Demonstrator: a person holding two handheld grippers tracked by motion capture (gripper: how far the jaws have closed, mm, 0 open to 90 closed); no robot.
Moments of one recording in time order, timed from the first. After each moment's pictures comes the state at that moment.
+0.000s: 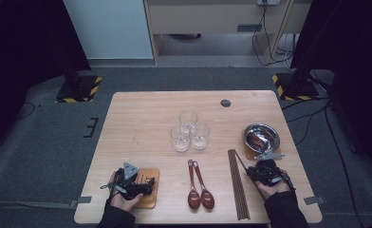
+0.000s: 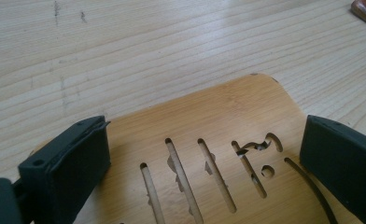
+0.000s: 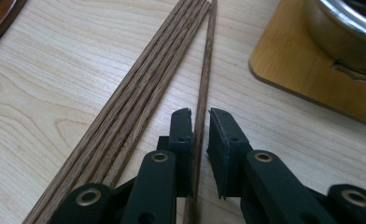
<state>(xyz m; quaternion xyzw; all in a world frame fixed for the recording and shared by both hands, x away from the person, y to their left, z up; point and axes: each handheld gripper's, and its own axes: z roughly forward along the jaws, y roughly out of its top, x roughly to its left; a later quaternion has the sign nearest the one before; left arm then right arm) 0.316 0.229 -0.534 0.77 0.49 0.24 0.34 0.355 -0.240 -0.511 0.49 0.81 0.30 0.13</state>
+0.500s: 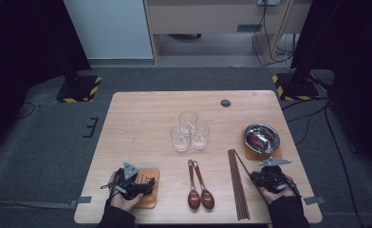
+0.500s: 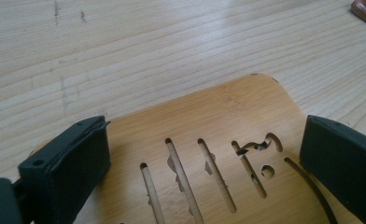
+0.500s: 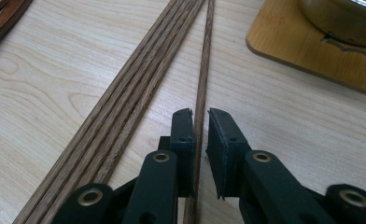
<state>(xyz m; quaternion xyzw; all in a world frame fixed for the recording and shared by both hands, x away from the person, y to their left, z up) 0.316 0.229 -0.534 0.77 0.49 0.24 0.34 0.334 -0.249 -0.510 0.49 0.80 0.31 0.14</state>
